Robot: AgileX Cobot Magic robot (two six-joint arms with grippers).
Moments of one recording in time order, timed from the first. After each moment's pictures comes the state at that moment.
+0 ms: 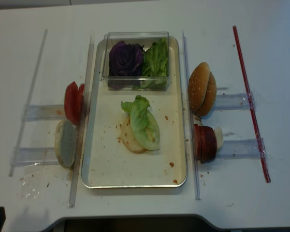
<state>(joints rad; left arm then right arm) -0.03 -0.02 -0.49 0.01 1.17 0.06 0.09 0.08 -0.52 0.02 1.28 -0.04</state>
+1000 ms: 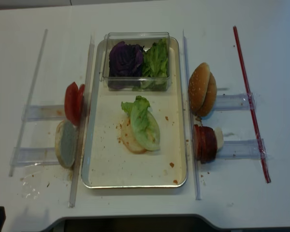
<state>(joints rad) -0.03 -0.02 -0.49 0.01 1.17 0.06 0.09 -0.02 -0.47 0.02 1.14 -0.05</state>
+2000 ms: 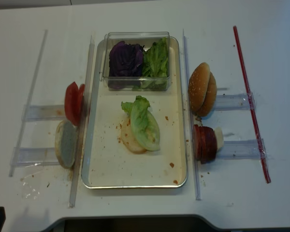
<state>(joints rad) -0.03 -0.02 -0.49 0.01 1.17 0.06 0.01 -0.02 -0.47 -0.01 1.14 -0.05</state>
